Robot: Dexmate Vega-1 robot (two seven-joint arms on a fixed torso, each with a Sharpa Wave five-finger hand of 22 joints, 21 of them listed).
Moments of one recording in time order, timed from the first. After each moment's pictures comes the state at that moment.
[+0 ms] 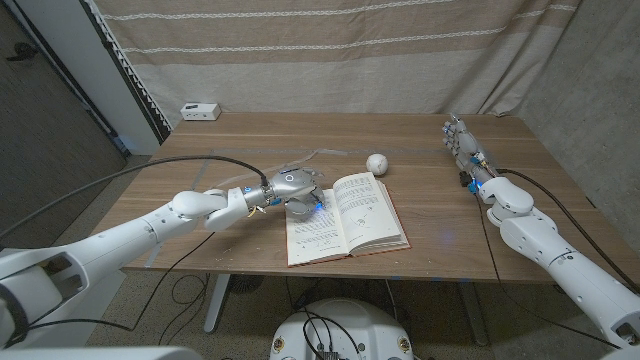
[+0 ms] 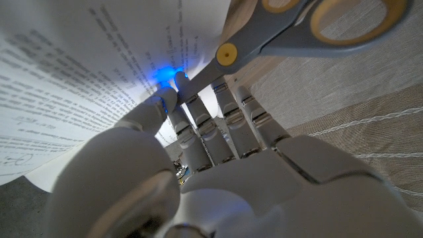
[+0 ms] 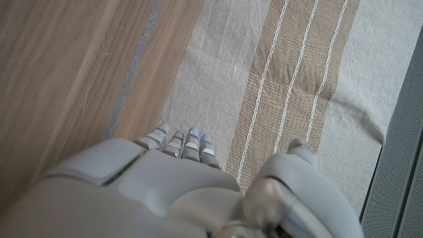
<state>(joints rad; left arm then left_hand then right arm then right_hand) 0.57 0.87 0.90 -1.42 1.09 -0.51 0.54 0.67 -0.01 0.87 -0.07 0.18 1.07 -0.21 0.32 0.19 1.05 -0.20 0.38 0.41 0.91 -0.12 0.21 0.42 0.46 -0.05 0.26 0.21 -0.92 -0.66 -0.27 -1.39 0.66 0.26 0.01 0.30 0.04 -0.17 -0.04 0.58 0.01 0.02 0.20 0.18 0.01 0.01 0.22 0.18 -0.09 -0.03 0.18 0.18 -0.05 0.01 0.20 0.18</state>
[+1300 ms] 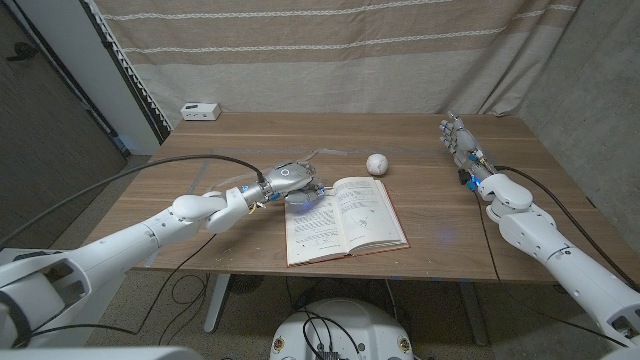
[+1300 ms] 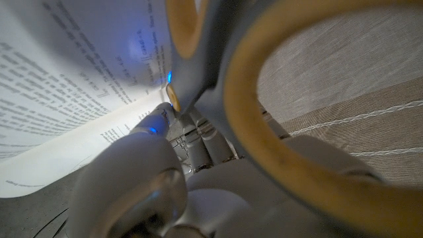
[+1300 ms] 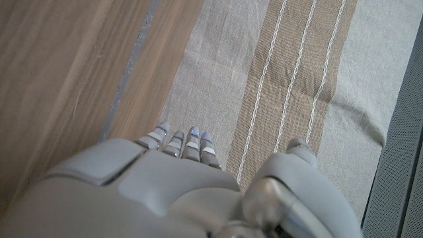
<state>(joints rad) 0.61 0.85 0.85 -1.41 1.01 -0.41 0.56 0.68 0.16 0.54 -0.04 0.29 0.83 -0.17 0.54 0.74 1.09 -0.21 0.75 0.98 0.96 -0.14 0.61 1.13 0.47 -0.05 0.49 0.49 -0.89 -0.65 -0.28 -1.37 0.67 0.25 0.04 0.30 0.05 -0.19 -0.04 0.58 0.03 0.02 0.20 0.18 0.02 0.00 0.22 0.18 -0.09 -0.03 0.18 0.18 -0.03 0.01 0.20 0.18</state>
